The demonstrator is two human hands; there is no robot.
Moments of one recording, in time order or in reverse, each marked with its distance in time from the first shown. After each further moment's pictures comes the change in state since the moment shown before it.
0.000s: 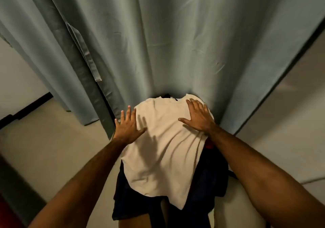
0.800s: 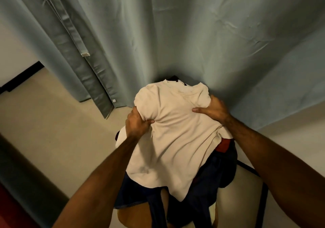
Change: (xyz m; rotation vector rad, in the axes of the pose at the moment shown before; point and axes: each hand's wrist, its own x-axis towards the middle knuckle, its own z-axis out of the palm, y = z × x) left_hand 0.080 -0.006 0.112 -0.607 0.098 -0.312; right_hand 0.075 0.054 0.063 0.584 -0.175 0.380
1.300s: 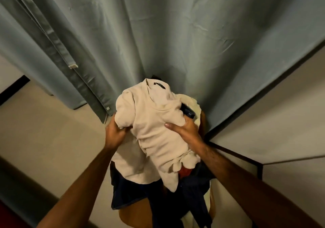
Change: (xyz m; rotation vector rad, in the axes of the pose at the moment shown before) left_hand -0.050 -0.005 -0.064 -0.270 0.018 0.148; right_hand -0.131 -0.038 0.061 0.810 0.020 -0.083
